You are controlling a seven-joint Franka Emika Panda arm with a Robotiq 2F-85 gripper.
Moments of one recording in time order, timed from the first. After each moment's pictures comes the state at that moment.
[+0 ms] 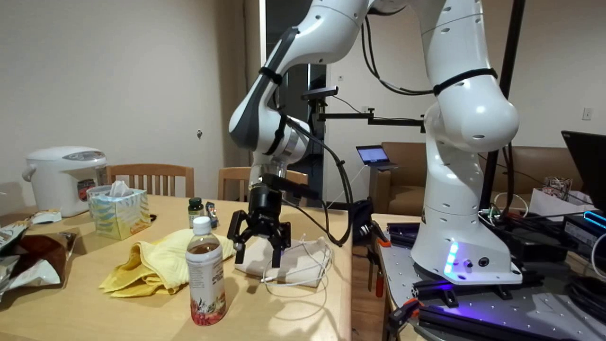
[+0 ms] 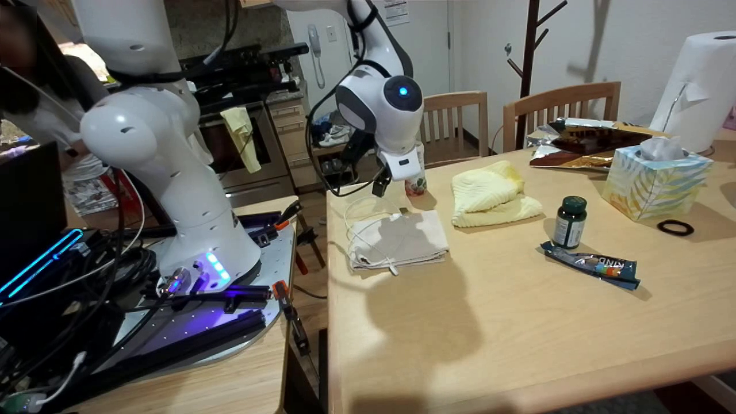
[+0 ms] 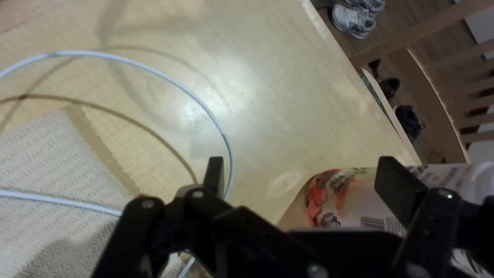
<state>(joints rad) 0.02 0.25 0.10 -2.51 1.12 2.42 -0.19</state>
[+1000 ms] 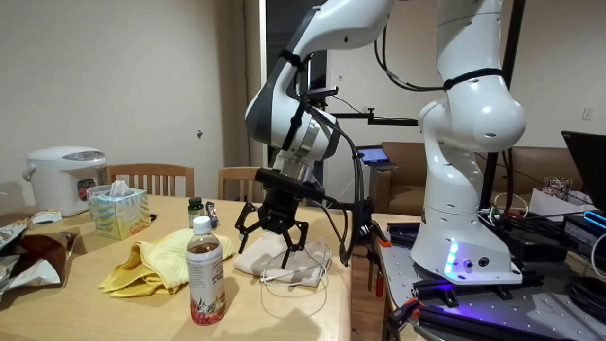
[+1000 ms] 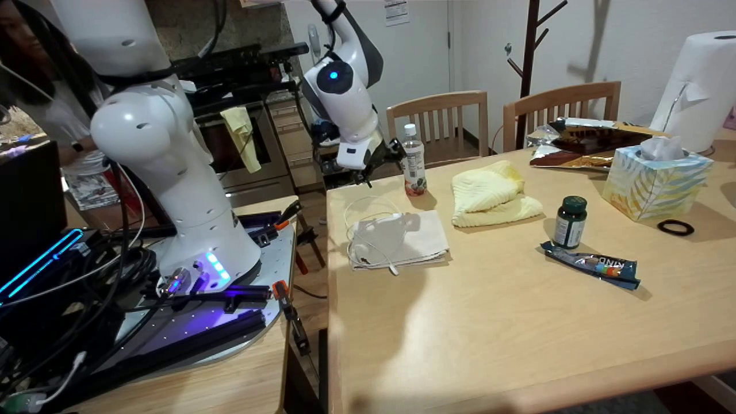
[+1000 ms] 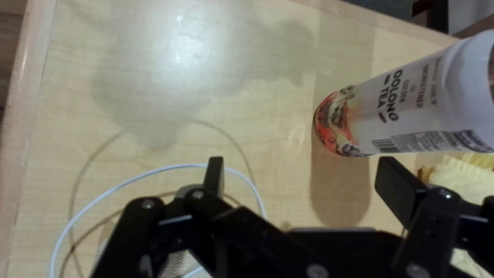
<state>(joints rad) 0.18 0.10 0.16 -2.66 1.65 2.81 0.20</state>
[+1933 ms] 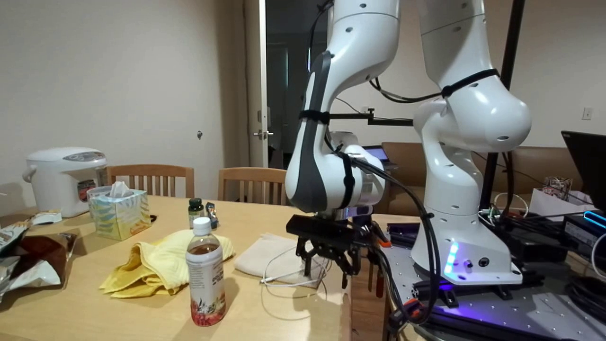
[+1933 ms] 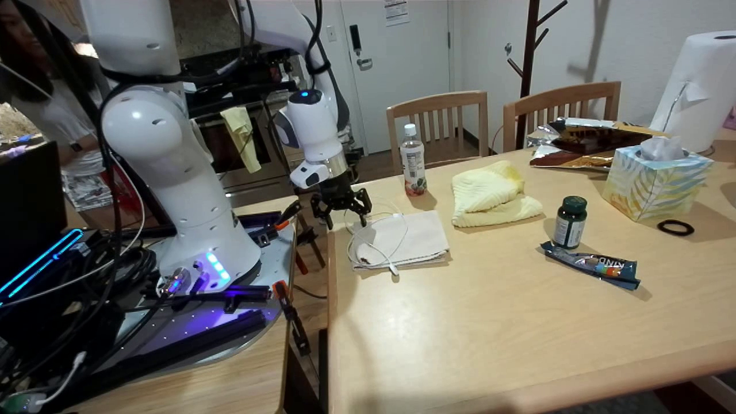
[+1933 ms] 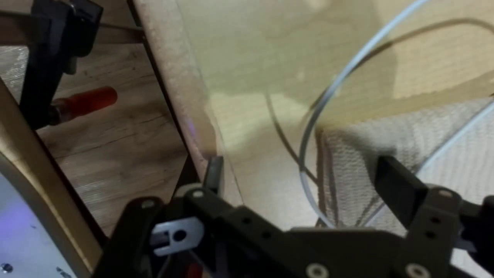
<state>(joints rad) 0.33 0.29 0.25 -2.80 1.65 3.22 0.80</state>
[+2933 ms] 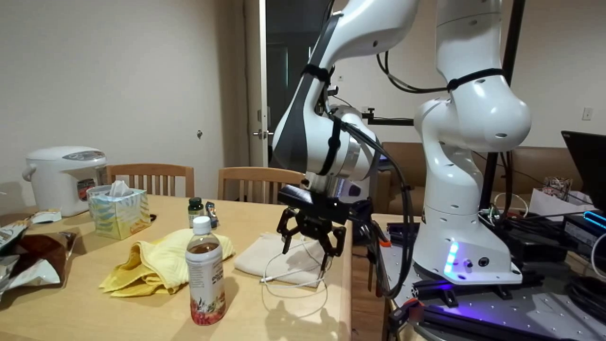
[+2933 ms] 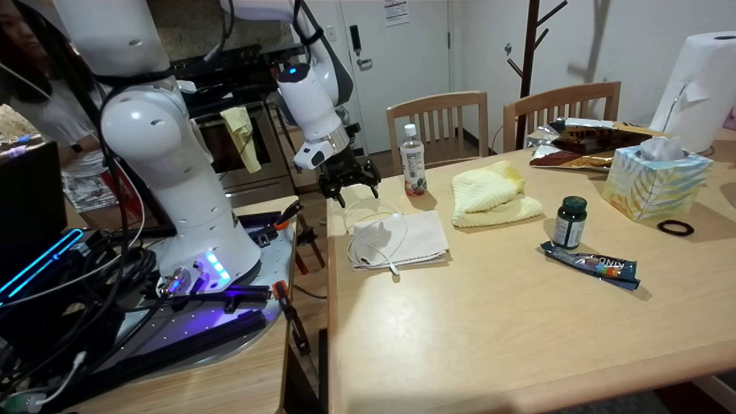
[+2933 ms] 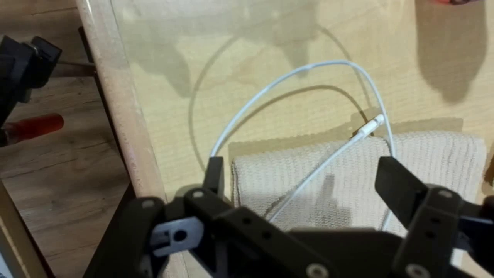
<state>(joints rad) 0.31 0.11 0.26 -2.78 1.84 3.22 0.51</state>
